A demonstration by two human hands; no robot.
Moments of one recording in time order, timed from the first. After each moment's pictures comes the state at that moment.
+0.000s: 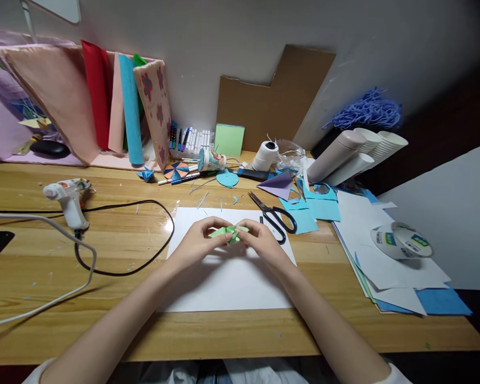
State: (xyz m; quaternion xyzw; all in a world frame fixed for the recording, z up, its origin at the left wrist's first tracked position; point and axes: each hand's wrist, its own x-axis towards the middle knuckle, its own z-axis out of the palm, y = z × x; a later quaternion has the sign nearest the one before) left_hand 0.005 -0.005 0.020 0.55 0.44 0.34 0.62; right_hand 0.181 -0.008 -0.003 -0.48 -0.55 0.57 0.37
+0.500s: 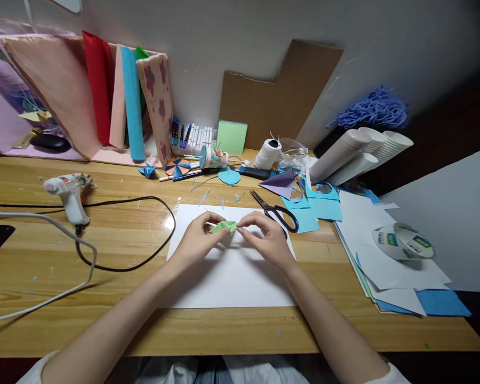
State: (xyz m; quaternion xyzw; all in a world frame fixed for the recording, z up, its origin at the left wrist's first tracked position) left_hand 0.007 -0.007 0.016 0.56 0.52 0.35 0.54; right_hand 0.185 -0.010 0.001 -0.44 -0.69 0.37 0.44
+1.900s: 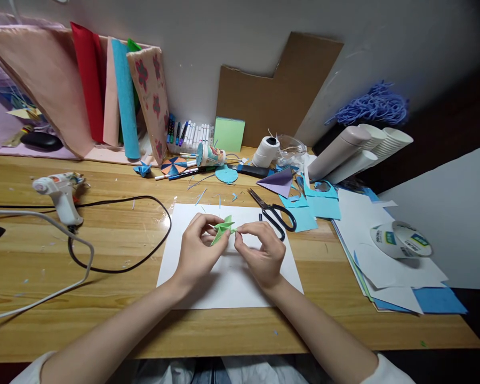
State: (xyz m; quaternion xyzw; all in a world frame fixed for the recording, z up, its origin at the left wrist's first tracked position) left_hand 0.026 -0.029 0.017 0.55 0.54 0.47 0.43; right_hand 0.164 -0.034 -0.006 -0.46 -0.68 0.11 0.56
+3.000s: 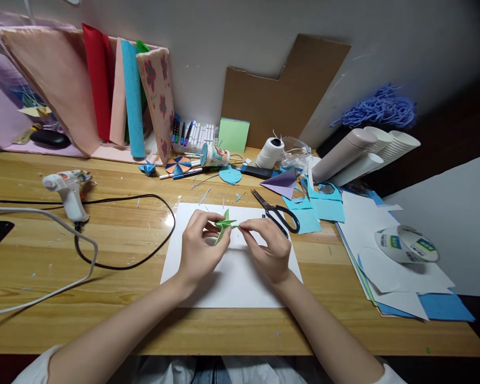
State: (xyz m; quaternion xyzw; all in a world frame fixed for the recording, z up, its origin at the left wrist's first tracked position) left_hand 0.023 -0.031 0.019 0.60 0.53 0.50 0.34; right_hand 0.176 -0.025 0.000 -0.41 -0.75 0.10 0.51
